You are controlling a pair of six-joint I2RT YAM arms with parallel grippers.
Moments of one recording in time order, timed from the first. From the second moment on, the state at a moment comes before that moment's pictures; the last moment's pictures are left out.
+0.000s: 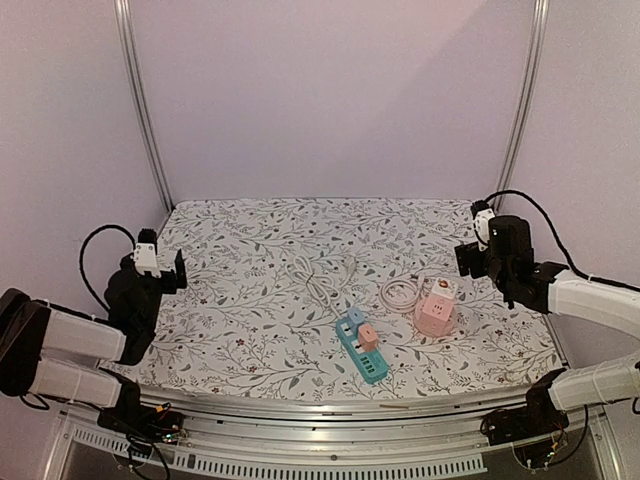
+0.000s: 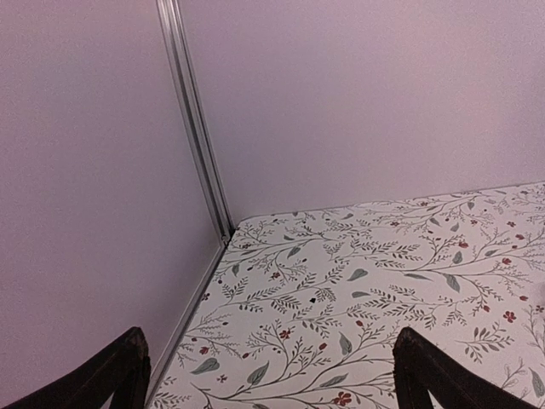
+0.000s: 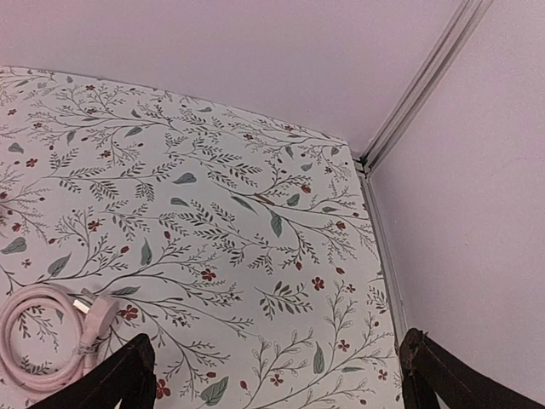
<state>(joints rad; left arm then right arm) -0.26 1.20 0.11 1.12 -0.43 0.20 0.51 1.16 0.68 0.00 0.57 -0.07</state>
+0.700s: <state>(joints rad) -0.20 1.61 0.16 1.31 -0.32 0.14 0.22 1.36 0.28 0.88 0.34 -0.15</state>
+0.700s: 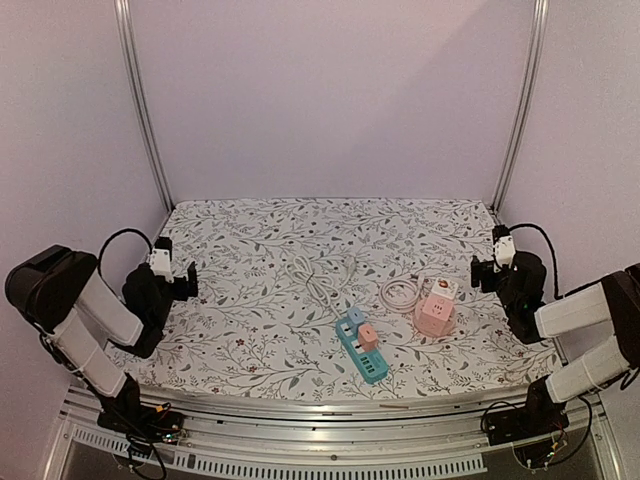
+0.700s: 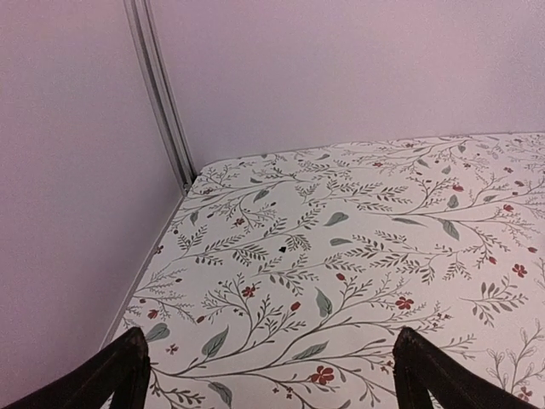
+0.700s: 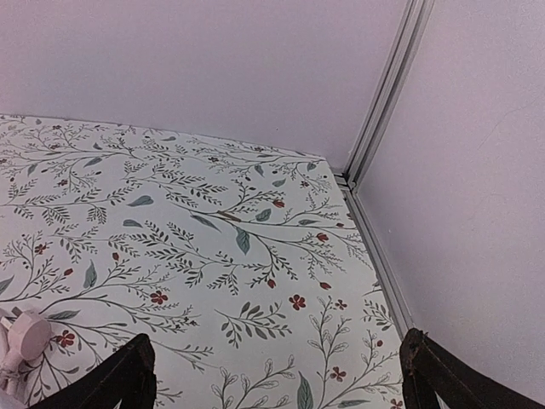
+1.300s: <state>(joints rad) -0.16 1.59 0.31 1.14 -0.35 0.07 0.09 1.56 0.40 0.96 0.31 -0.01</state>
